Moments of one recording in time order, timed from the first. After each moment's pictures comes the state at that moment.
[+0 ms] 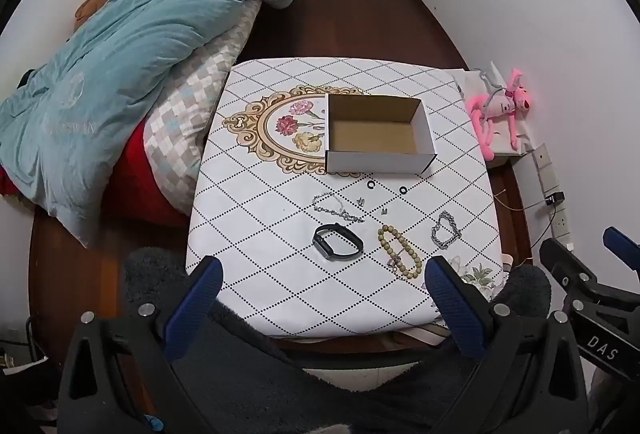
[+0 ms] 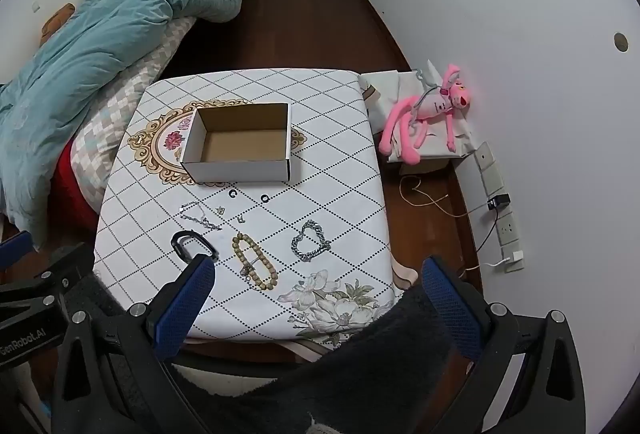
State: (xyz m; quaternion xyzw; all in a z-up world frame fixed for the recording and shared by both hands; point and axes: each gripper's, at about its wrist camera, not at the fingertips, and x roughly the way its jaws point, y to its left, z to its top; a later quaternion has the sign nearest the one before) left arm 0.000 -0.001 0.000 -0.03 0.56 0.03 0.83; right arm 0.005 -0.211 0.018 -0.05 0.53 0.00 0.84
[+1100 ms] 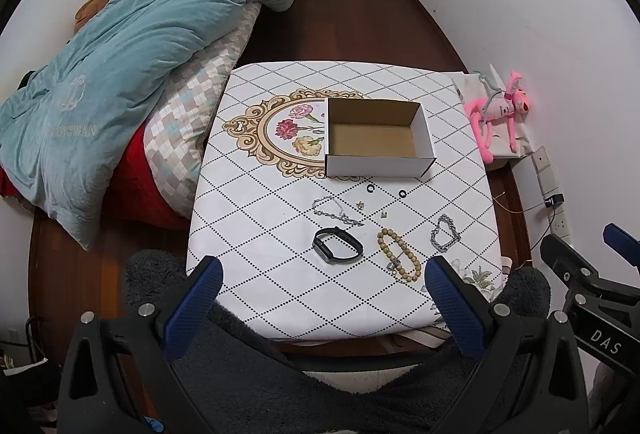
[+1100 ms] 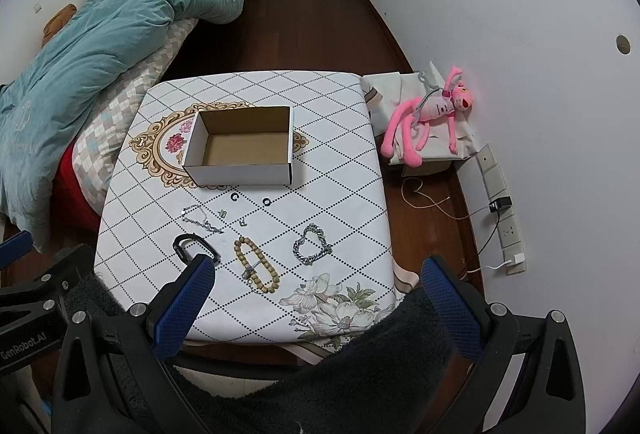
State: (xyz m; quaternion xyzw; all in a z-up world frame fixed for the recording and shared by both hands) left arm 0.005 0.002 0.009 -0.03 0.55 0.02 0.83; right arm 0.007 -0.211 0.021 -0.05 0.53 0.00 0.85
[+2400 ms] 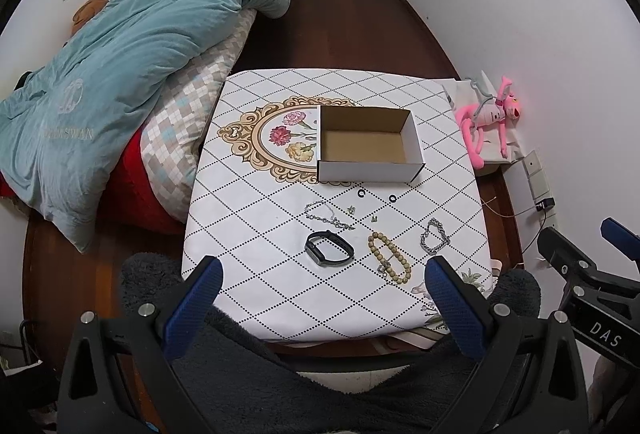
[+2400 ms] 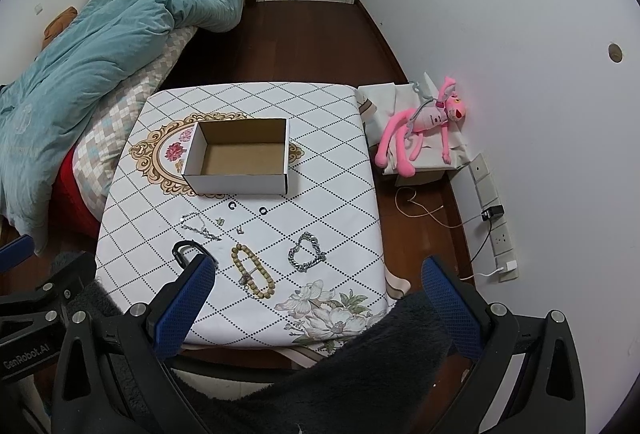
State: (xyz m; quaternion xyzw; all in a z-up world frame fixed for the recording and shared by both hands) left arm 0.000 -0.007 0.018 -0.03 0.54 0.01 0.84; right arm 0.005 -0.216 0.037 -0.05 0.52 -0.01 0.85
